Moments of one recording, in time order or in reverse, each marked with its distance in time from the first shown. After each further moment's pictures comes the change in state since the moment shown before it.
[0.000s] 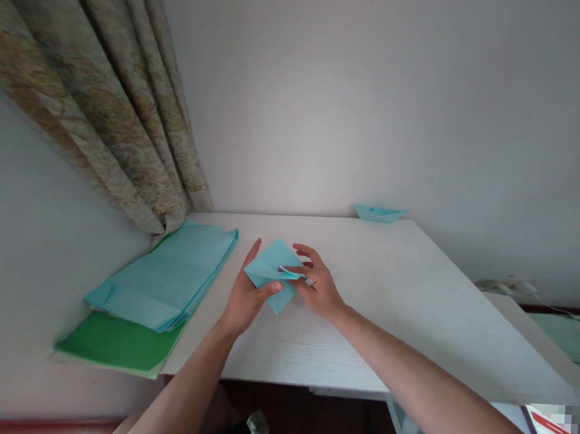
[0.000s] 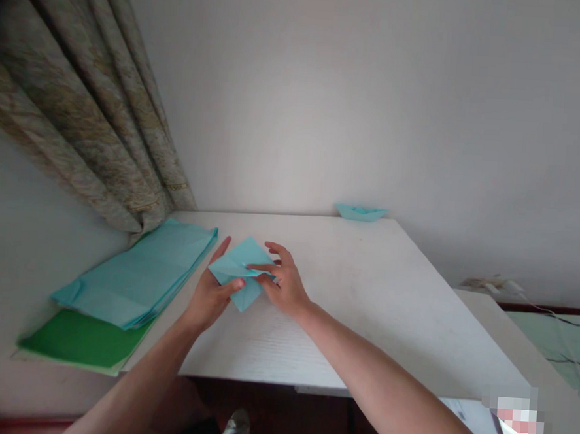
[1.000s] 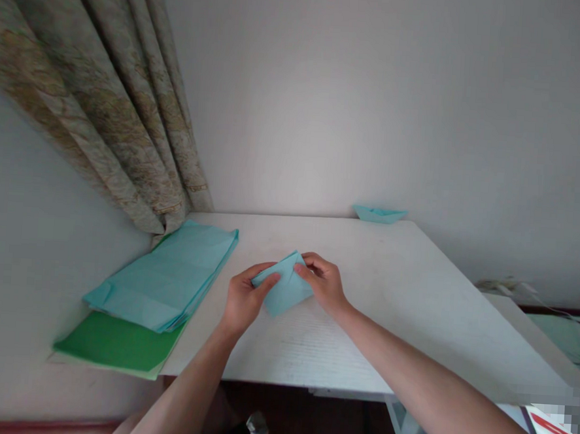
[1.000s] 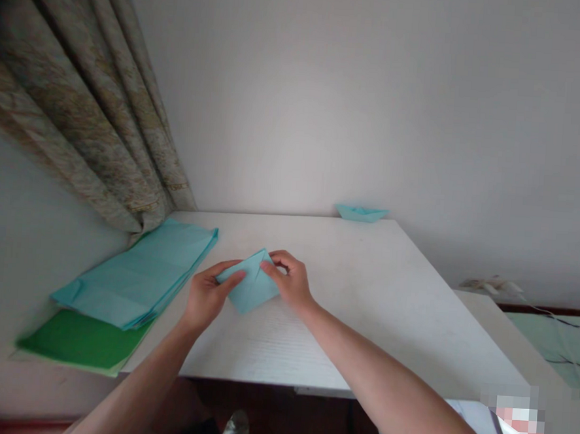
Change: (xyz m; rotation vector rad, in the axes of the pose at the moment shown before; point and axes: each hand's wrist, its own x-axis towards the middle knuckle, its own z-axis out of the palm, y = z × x) left_hand 0.000 0.012 0.003 0.385 0.196 0.038; right_hand 0.006 0.002 0.001 0.386 0.151 0.253
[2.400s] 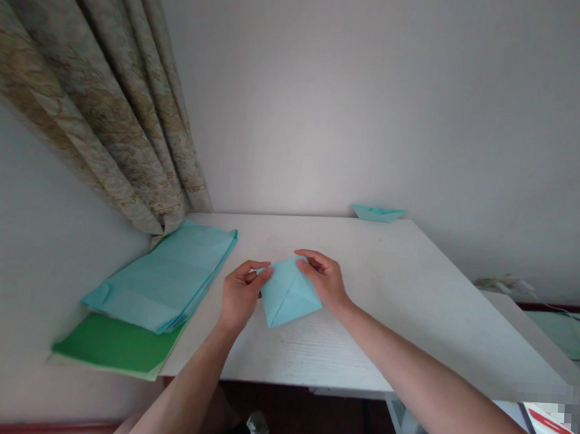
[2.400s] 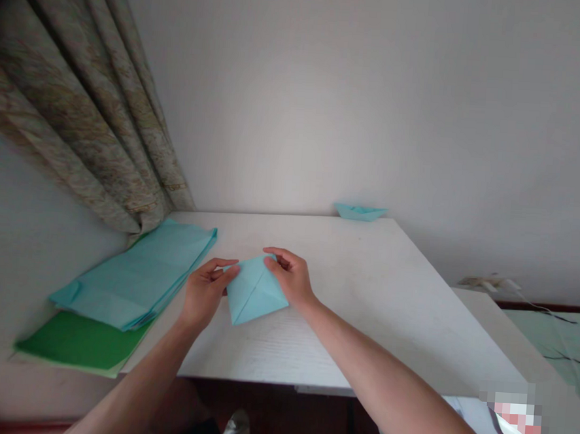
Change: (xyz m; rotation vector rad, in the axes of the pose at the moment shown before) left_hand 0.001 -0.006 0.000 -0.121 0.047 -0.181; right_hand 0.002 -0.003 -0.003 0.017 0.042 0.111
